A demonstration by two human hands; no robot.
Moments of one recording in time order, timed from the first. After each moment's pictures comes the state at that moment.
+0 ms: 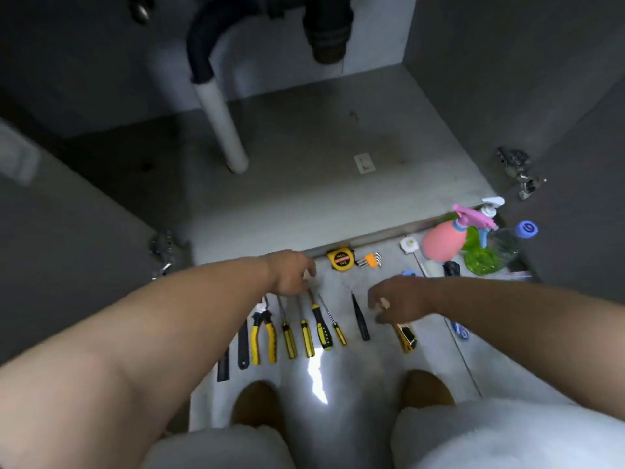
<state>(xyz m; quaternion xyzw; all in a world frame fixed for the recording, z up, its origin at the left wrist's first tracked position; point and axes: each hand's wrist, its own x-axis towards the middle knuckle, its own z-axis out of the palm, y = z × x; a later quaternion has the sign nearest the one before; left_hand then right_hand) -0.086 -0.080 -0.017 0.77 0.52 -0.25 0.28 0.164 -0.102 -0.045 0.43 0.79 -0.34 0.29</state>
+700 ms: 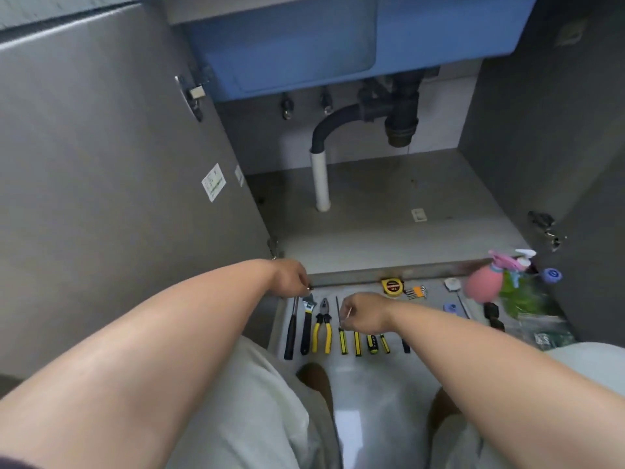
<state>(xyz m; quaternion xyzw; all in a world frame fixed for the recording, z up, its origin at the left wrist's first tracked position) -0.168 -0.224 0.142 0.64 0.68 -0.19 0.29 0.035 -0.216 0.067 0.45 0.79 -0.41 0.12</state>
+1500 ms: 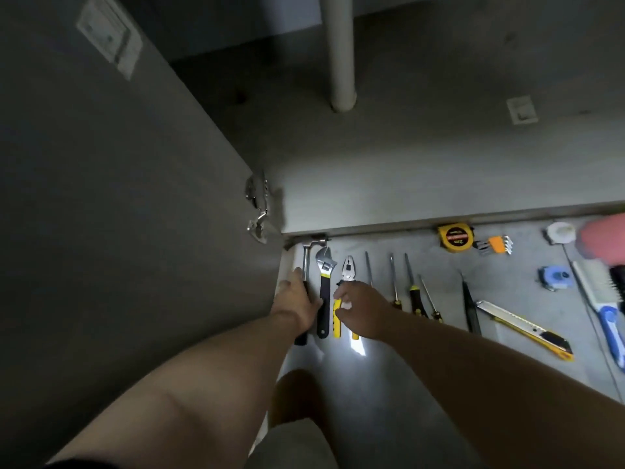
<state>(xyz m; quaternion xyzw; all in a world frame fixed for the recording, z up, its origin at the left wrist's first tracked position) -0.222 -0.195 -0.147 0.39 0.83 -0.03 0.39 -0.070 -0.161 -0.165 0.50 0.69 -0.52 0.03</state>
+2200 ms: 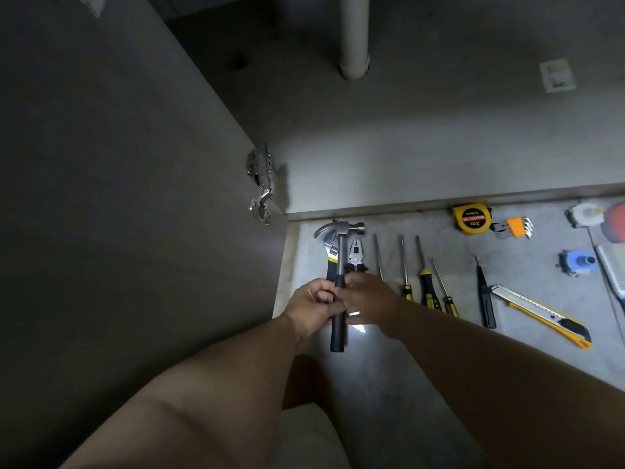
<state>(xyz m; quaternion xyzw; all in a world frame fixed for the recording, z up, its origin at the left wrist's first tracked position) -0.208 -0.230 -0.168 0.19 0.72 0.26 0.62 -0.083 -0.168 -0.170 0.56 0.39 -0.74 0.00</state>
